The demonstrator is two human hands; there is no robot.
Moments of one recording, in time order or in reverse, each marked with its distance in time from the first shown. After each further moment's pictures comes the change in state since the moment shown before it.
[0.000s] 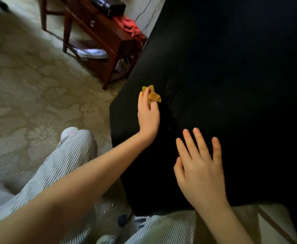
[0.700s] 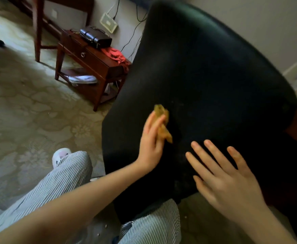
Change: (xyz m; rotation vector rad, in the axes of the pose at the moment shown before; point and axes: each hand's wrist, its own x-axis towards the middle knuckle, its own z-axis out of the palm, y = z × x) left_hand -0.077 0.004 0.006 0.033 -0.283 0.647; right_hand -0.061 0.083 -0.052 -0.229 0.194 -0.276
